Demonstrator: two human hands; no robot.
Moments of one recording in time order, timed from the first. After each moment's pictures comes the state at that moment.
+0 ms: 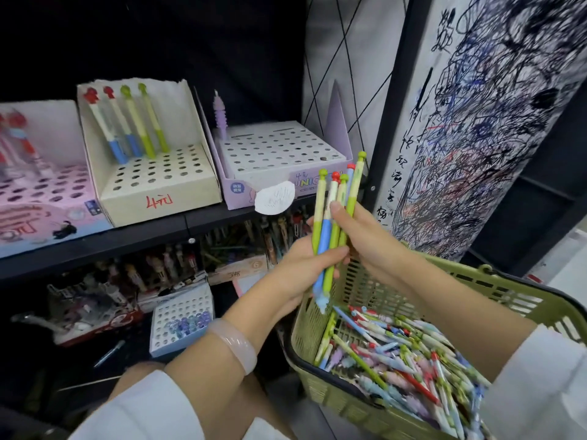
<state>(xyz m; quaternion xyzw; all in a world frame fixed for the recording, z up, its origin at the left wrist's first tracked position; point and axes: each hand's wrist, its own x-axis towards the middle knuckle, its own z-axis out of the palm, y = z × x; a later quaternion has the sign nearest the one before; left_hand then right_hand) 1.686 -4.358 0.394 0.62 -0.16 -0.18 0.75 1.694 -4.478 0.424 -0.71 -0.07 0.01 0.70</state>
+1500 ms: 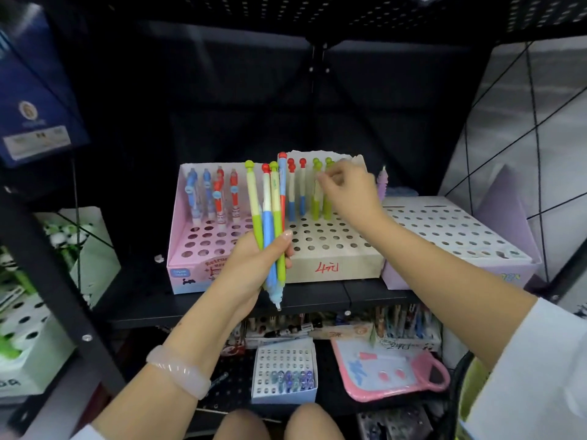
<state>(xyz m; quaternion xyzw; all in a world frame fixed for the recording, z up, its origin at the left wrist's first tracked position) 1.719 -4.096 0.470 0.67 0.00 0.13 0.73 1.830 -4.232 0.525 -0.86 -0.20 -0.21 0.42</state>
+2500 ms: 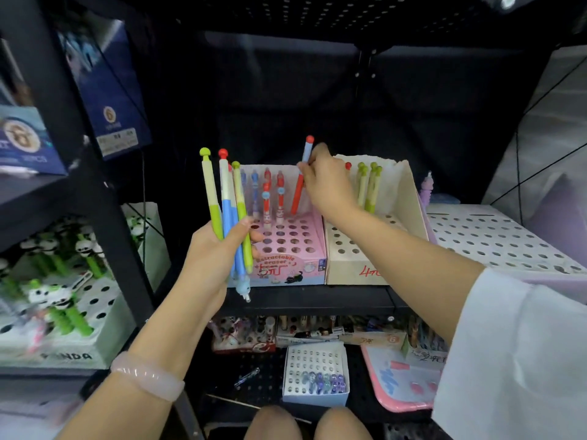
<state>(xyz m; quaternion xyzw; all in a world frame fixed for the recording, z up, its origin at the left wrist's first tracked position) 1.682 -4.013 0.480 0.64 0.10 0.28 0.71 1.822 -4.130 0.540 -0.84 -0.29 -0.23 0.40</state>
